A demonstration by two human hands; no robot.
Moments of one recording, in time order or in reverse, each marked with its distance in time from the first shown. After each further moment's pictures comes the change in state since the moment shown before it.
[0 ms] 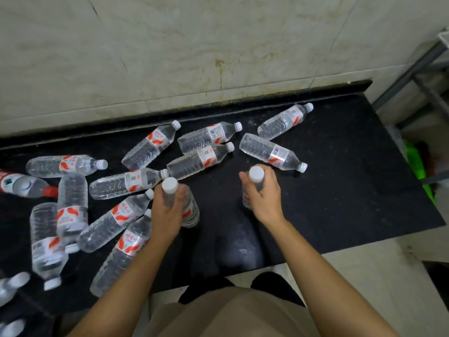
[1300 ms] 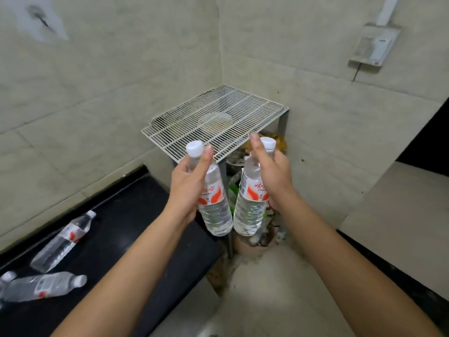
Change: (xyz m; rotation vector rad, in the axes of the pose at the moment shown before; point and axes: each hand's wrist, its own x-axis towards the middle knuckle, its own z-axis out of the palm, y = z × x) left_hand -0.315 0.378 0.589 -0.311 -0.764 0.196; right_hand -0.018 0.083 -0.695 0.578 0.655 0.034
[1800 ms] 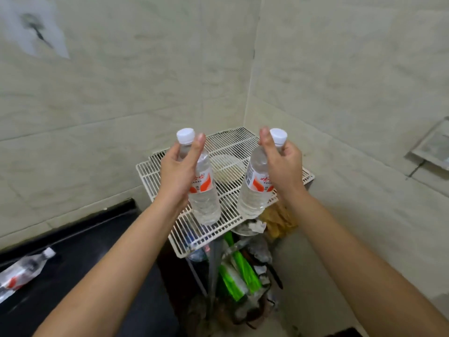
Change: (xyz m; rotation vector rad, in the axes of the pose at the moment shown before) left_hand 0.228 0.043 0.025 -0.123 0.229 0.217; right_hand 0.234 -0.057 0.063 -0.071 -0.164 -0.298
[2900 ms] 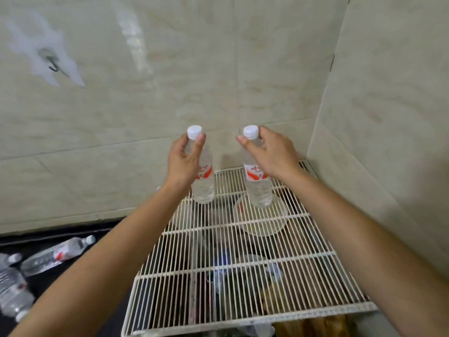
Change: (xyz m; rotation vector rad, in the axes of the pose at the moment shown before) left_hand 0.213 -0.042 0.052 0.422 0.436 0.140; right_hand 0.298 0.109 0.083 -0.570 -0.681 -0.335
